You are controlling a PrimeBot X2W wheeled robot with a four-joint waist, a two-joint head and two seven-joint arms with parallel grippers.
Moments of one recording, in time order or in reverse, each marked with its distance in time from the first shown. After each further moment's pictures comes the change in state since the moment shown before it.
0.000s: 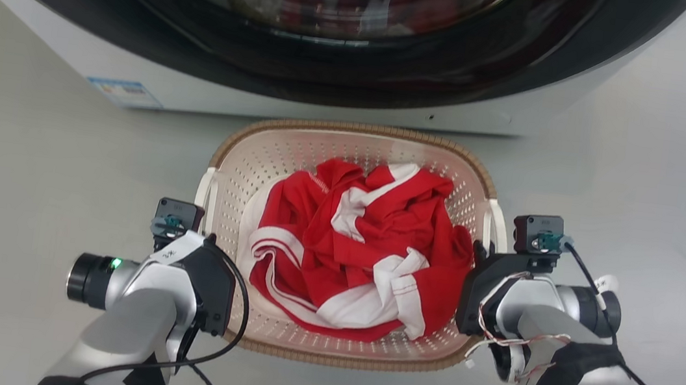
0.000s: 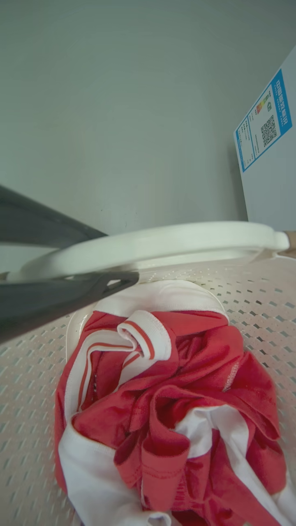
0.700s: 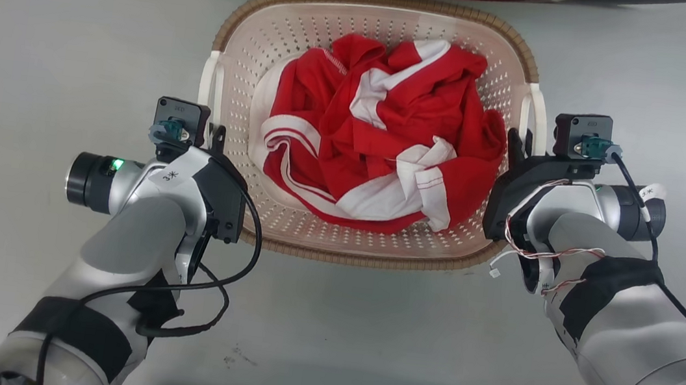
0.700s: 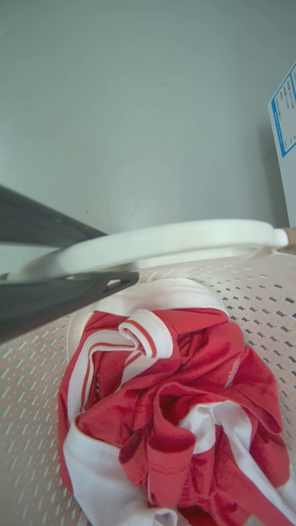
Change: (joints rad) left arm -0.203 -0.007 0.009 -0.006 0.009 0.016 -0.045; right arm -0.223 -0.012 -0.009 0.063 -0.042 0.017 -0.077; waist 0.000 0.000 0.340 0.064
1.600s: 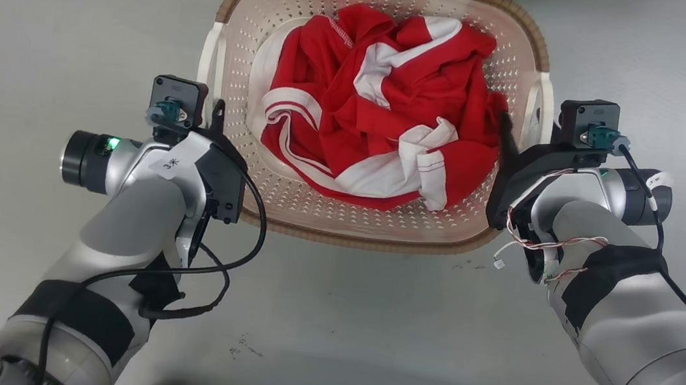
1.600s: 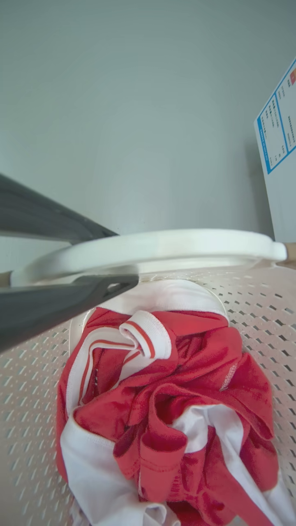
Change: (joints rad) left arm -0.056 -0.014 0.012 0.047 0.010 0.000 -0.060; right arm -0.039 0.010 0.005 0.049 -0.016 0.029 -0.058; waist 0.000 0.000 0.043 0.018
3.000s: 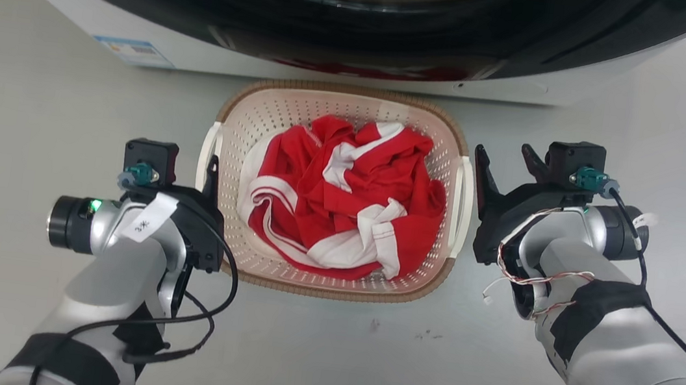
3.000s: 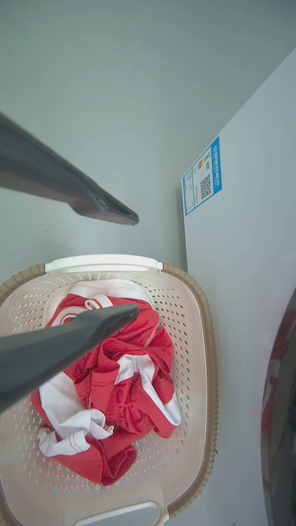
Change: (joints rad) left arm 0.131 0.027 0.052 -0.008 -0.025 -0.001 -0.081; right arm 0.088 0.006 -0.045 -0.022 -0.007 0.052 -0.049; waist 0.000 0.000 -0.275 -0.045
